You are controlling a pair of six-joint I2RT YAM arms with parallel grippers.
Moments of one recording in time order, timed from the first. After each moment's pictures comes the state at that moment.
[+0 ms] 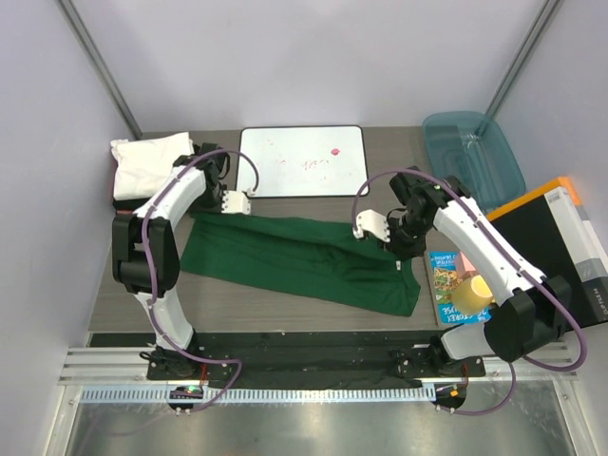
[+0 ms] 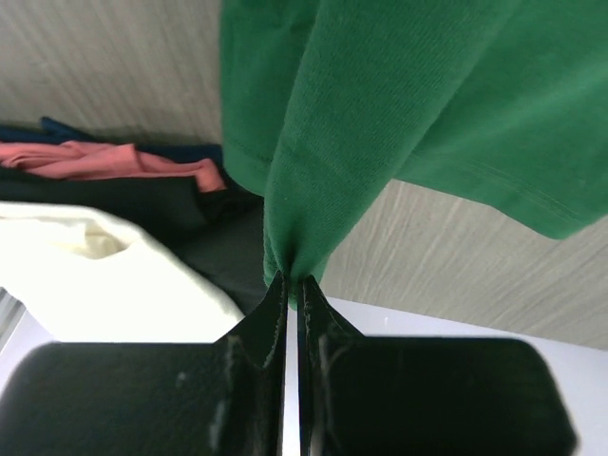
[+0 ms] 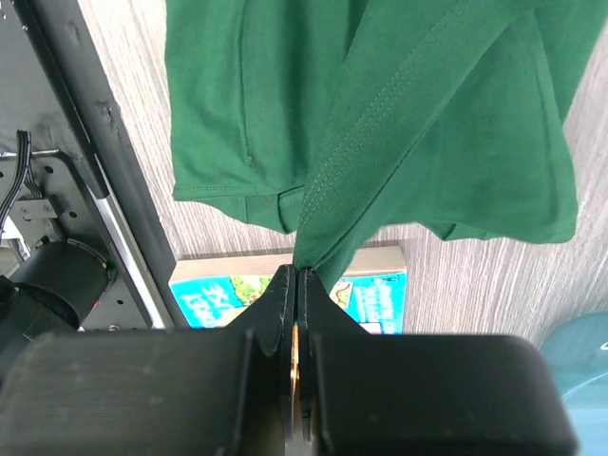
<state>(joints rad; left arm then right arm) -0.16 1.84 1.49 -0.99 -0.22 1.44 0.39 1.39 1.30 -1.34 -0.24 -1.08</state>
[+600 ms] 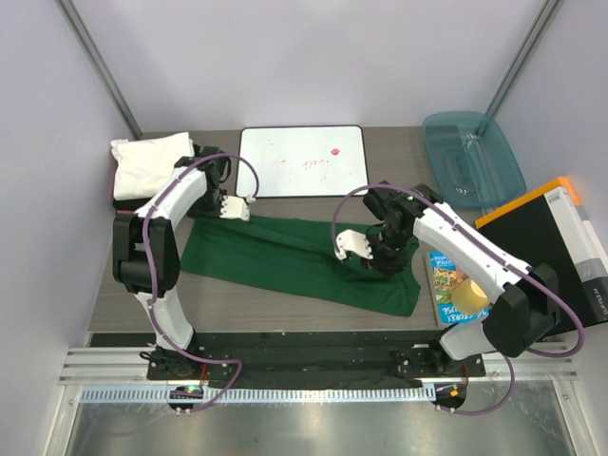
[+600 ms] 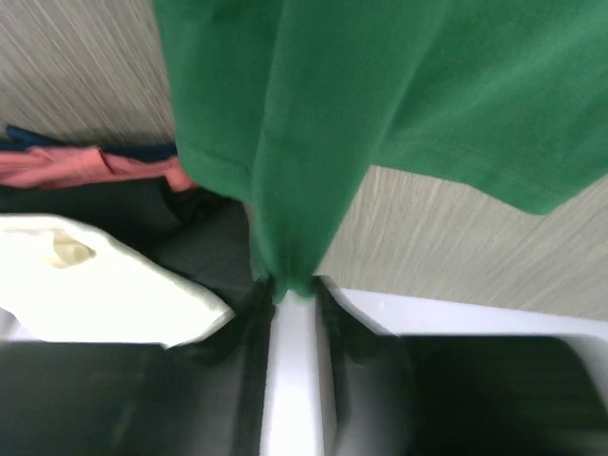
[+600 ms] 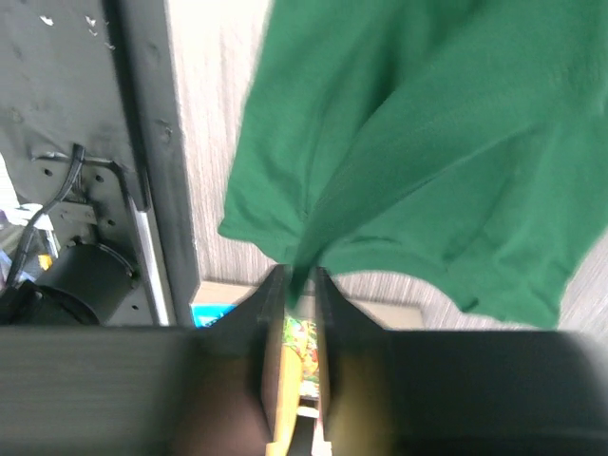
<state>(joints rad) -0.17 1.84 1.47 -1.03 -0.25 1.47 0.56 1.43 1.26 -1.33 -0.27 -1.07</state>
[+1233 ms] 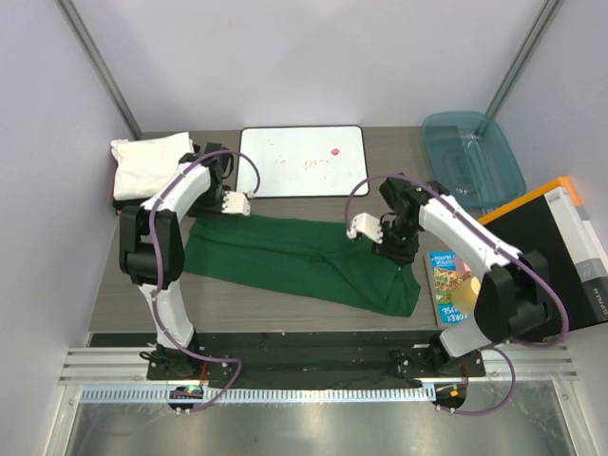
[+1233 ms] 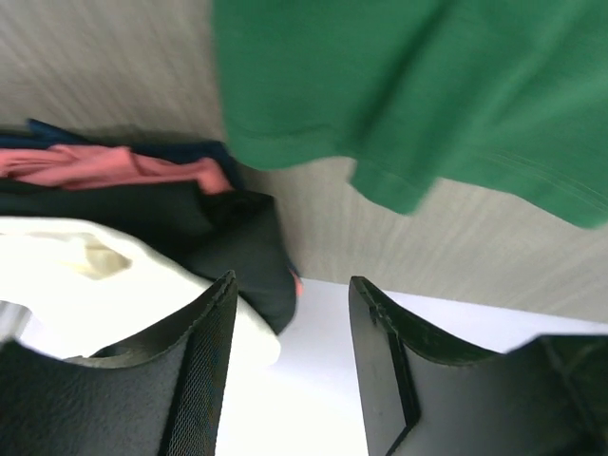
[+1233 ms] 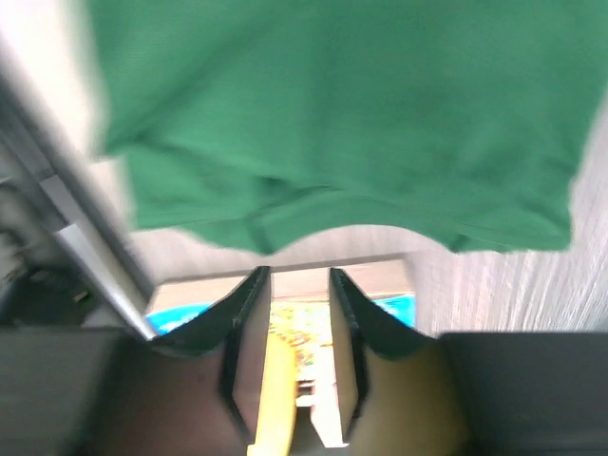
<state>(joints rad) -0.17 1.91 1.53 -1.01 -0.30 1.47 0.41 1.48 1.19 -1.20 -0.16 -0.99</state>
